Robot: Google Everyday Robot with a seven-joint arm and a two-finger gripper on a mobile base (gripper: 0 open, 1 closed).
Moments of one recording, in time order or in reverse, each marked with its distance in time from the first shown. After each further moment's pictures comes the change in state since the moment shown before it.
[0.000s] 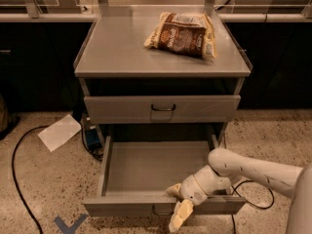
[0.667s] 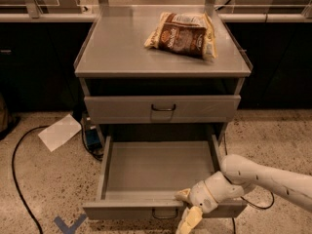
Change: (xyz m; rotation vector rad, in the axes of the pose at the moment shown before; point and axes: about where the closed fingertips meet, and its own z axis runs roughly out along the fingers) arm 0.016 0.030 -0.017 0.034 -0.026 0.045
